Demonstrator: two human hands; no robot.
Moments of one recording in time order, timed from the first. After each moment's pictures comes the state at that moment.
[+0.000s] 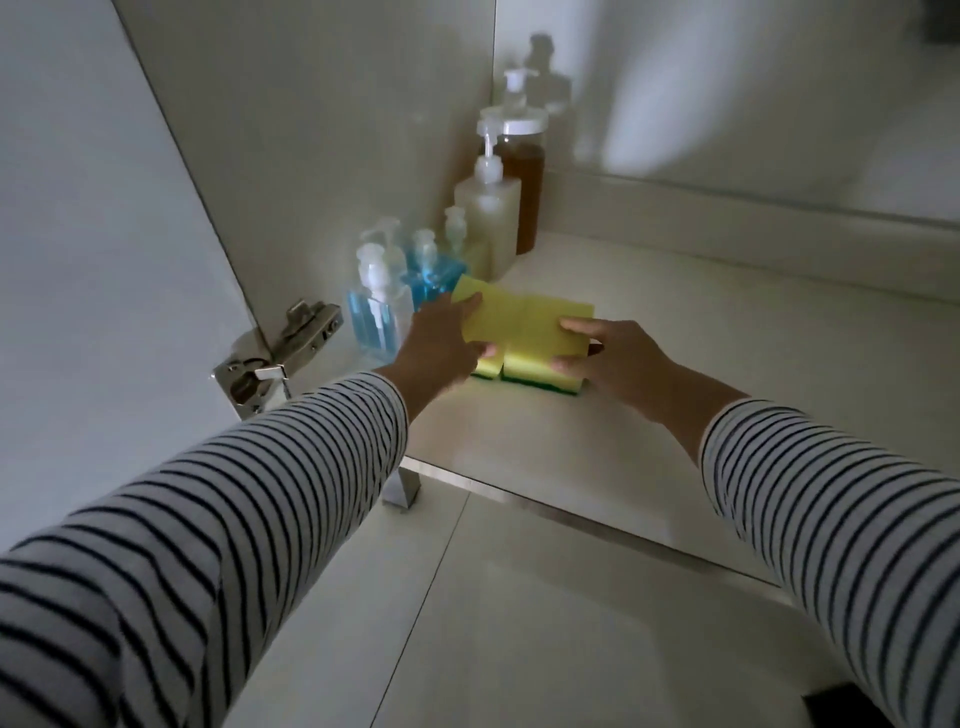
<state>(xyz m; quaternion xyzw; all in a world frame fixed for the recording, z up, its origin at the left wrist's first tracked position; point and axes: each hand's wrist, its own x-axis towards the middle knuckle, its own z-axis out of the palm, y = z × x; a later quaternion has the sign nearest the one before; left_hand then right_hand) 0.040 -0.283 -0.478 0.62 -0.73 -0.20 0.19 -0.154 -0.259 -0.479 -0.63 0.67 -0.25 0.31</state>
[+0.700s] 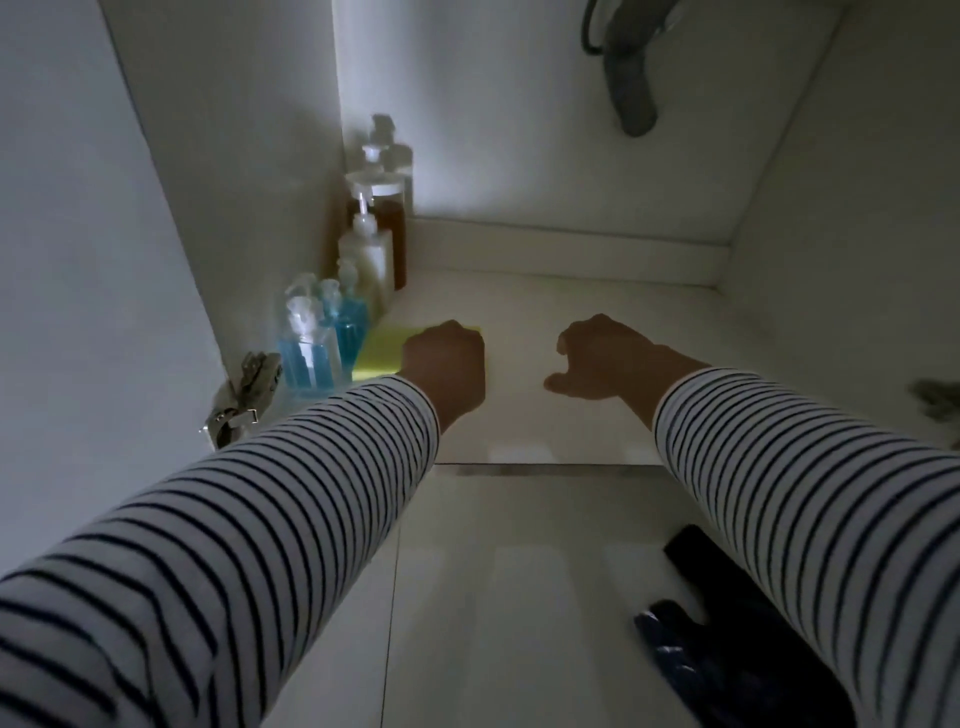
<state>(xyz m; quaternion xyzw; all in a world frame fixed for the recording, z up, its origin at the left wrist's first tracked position) 0.014 -0.193 -0.406 0.45 -0.89 0.06 0.04 -0.137 -0.132 -0.383 -0.59 0.80 0.08 0.04</state>
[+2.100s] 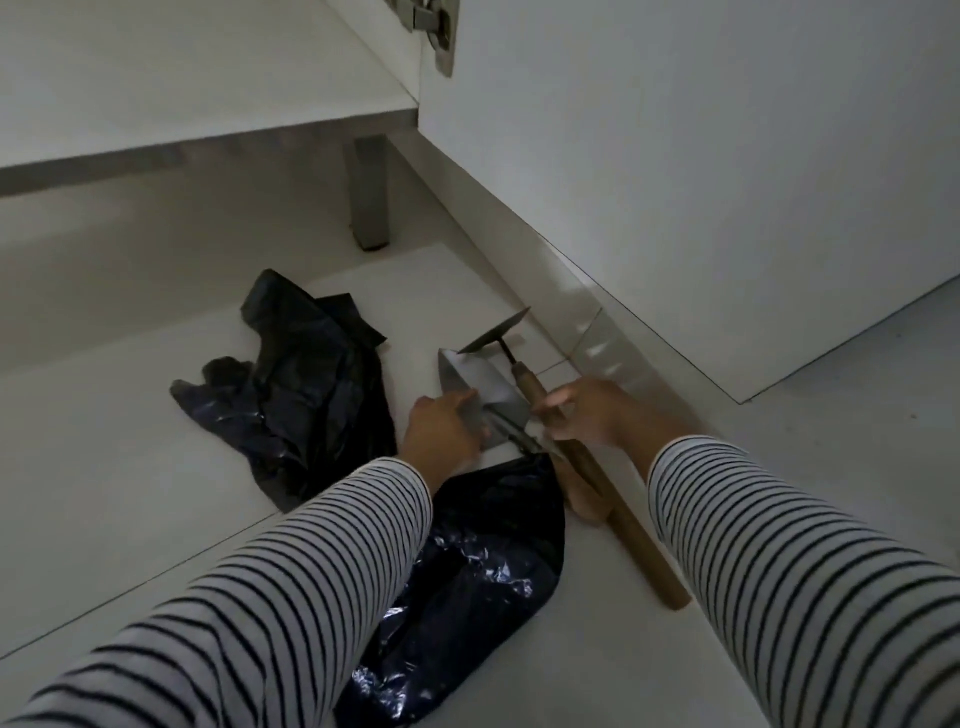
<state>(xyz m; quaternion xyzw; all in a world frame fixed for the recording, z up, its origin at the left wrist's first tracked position) -0.281 0.222 -0.656 0.29 -0.87 -0.37 -0.13 -0.396 0.354 -0.609 -0.25 0.89 -0.08 0.36</state>
